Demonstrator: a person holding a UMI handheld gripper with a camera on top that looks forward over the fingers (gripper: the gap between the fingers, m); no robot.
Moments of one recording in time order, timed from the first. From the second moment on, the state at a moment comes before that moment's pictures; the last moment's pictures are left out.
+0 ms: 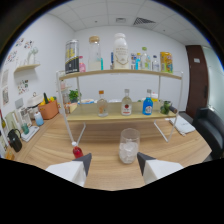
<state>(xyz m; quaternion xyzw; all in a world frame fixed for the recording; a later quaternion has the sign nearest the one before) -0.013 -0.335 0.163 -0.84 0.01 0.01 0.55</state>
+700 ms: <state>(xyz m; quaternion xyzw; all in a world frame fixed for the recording) 0.187 -0.243 0.361 -0.77 0.04 -0.01 0.64</state>
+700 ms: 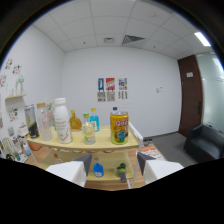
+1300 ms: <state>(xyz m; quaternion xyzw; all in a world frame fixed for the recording) 0.211 -0.107 0.381 -0.76 0.03 0.01 0.65</state>
